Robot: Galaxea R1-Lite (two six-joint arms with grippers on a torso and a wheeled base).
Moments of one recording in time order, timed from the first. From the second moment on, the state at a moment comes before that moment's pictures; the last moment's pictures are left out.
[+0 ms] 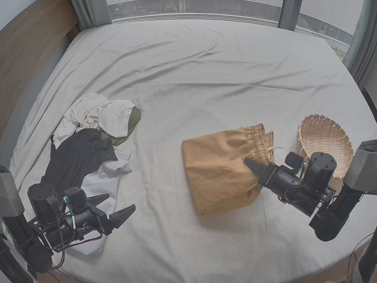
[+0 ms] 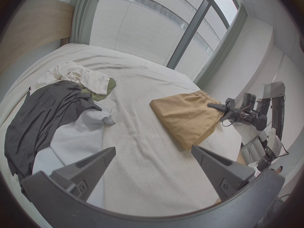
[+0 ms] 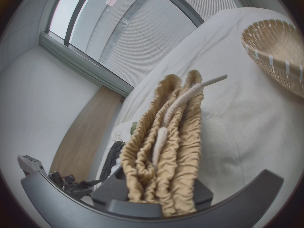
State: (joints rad) left arm -0.28 1.87 -0.02 -1.55 -0.28 -0.15; right arm 0.48 2.00 -0.43 -1.54 0.13 0.69
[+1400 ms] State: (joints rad) left arm -0.29 1.84 -0.11 -1.55 -0.28 -0.16; right arm 0.35 1.64 -0.50 -1.34 0.19 0.50
